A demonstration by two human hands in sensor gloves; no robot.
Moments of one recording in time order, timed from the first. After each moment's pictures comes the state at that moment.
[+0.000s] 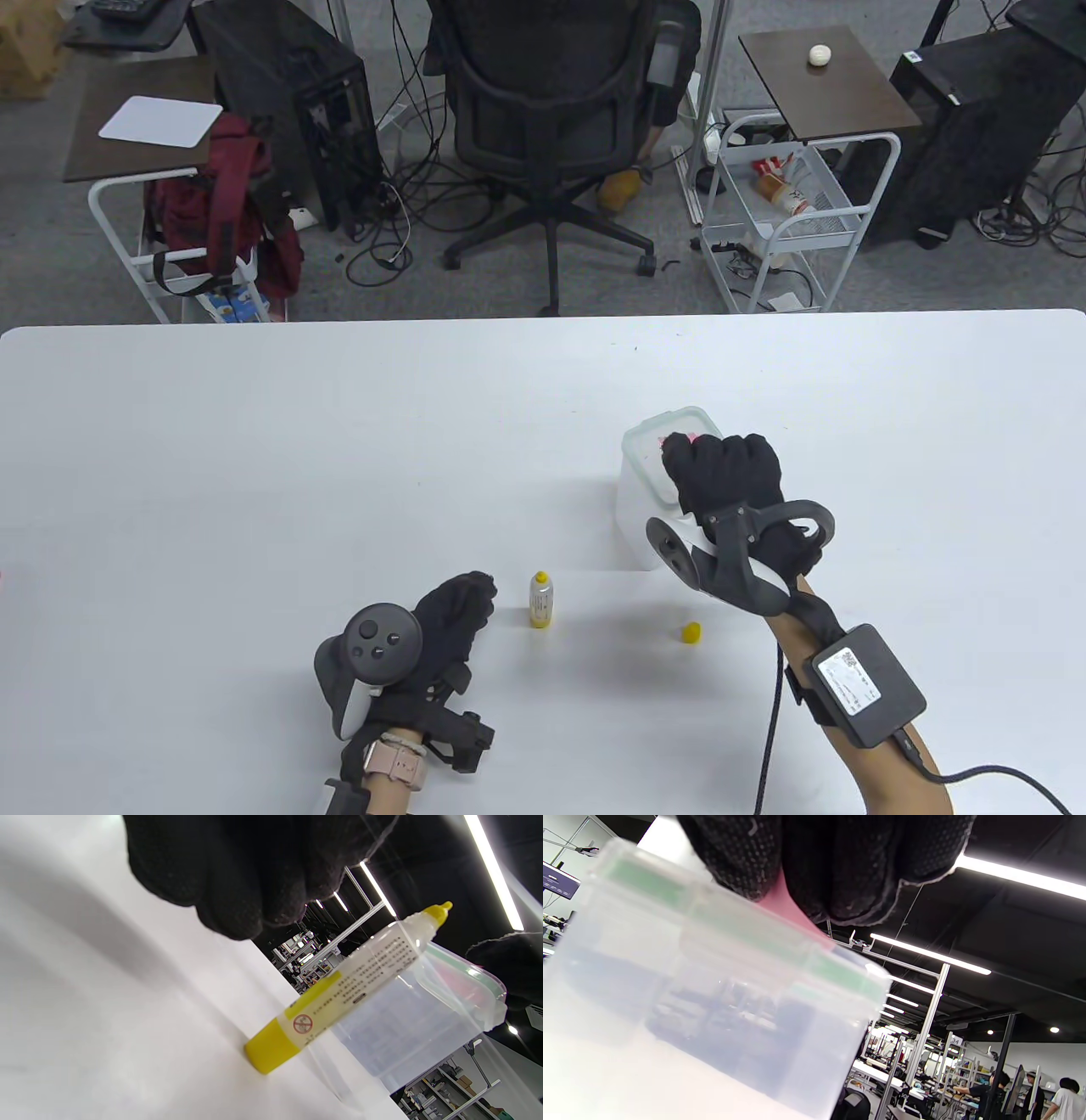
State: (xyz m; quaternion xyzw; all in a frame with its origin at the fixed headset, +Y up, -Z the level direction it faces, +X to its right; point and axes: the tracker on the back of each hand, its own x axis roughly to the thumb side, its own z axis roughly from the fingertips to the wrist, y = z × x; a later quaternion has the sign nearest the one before) left_hand -0.177 -0.749 -0.243 0.01 -0.04 0.41 0.91; right_hand 0.130 -0.621 -0.308 -0.11 0.28 -0.94 0.13
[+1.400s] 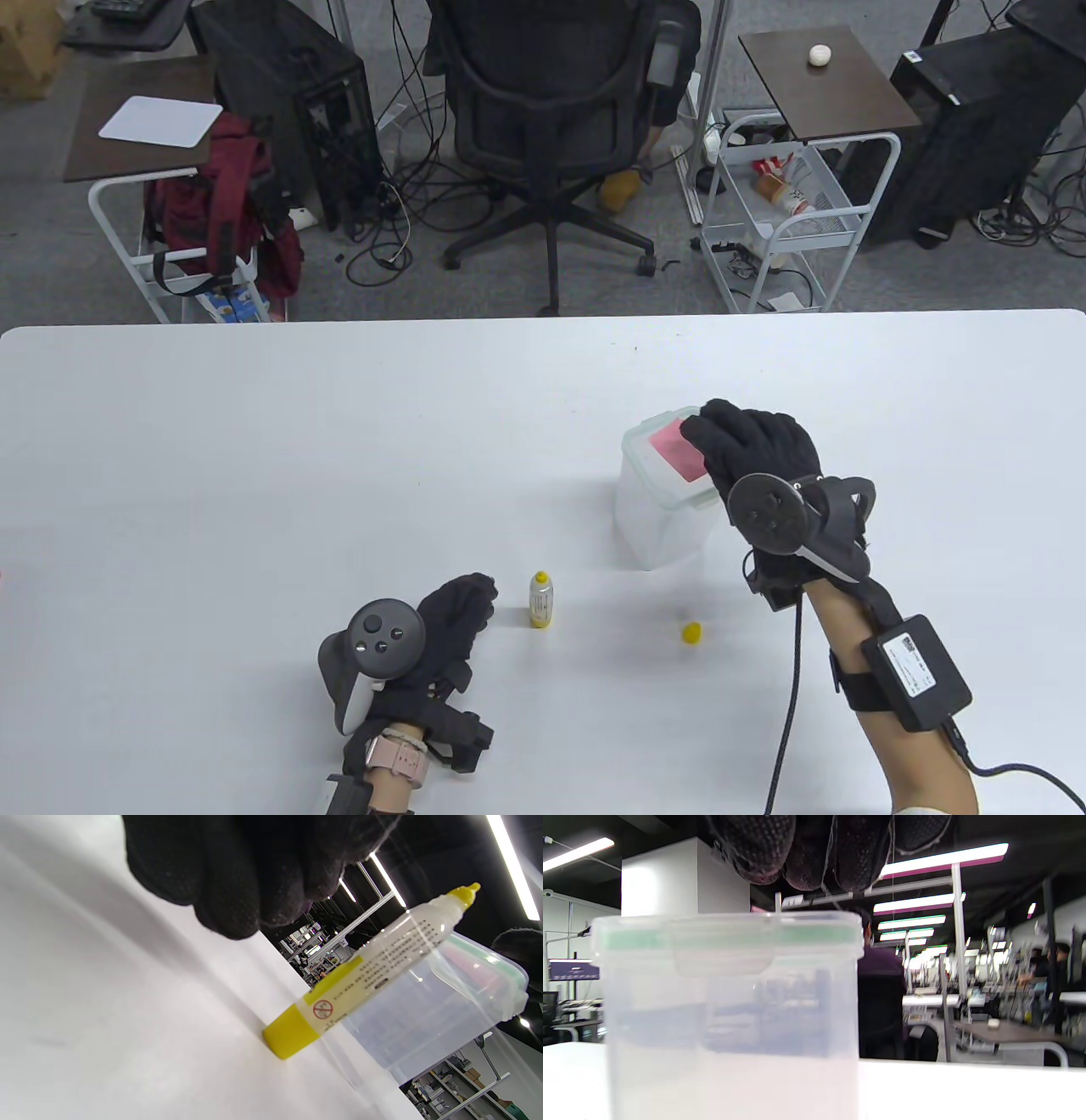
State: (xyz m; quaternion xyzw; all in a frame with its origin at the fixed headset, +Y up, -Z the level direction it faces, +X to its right) left_hand -0.175 -0.752 -0.246 -0.02 -0.03 0.41 0.91; right_hand 0.189 -0.612 -0.329 -0.14 0.15 -0.97 -0.10
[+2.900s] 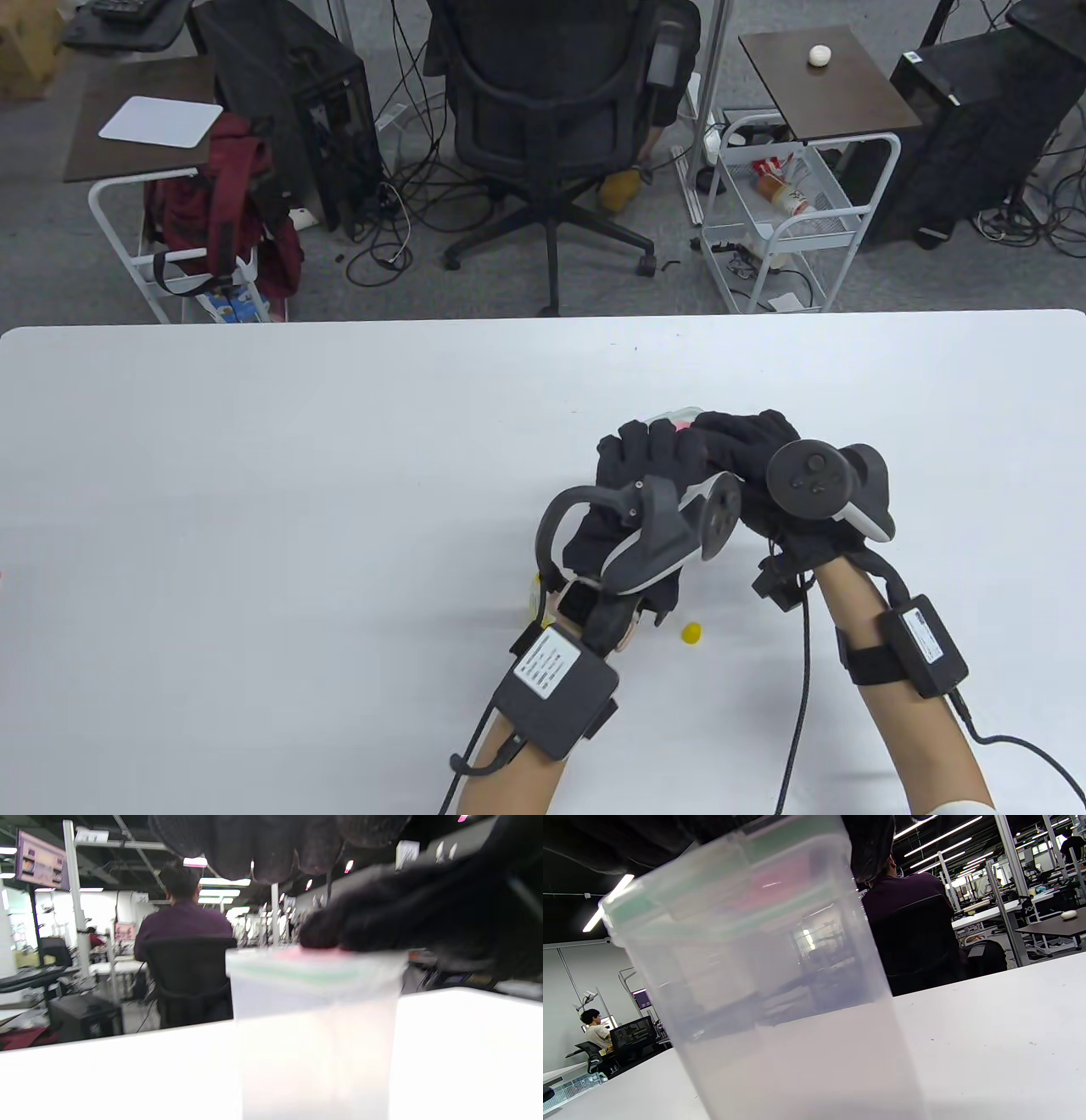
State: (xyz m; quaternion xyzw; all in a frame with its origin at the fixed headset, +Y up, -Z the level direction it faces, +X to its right) left_hand 0.058 -0.586 -0.314 0.04 -0.12 -0.04 0.99; right_hand 0.217 -0.645 -0.358 -0.20 0.07 -0.95 -0.24
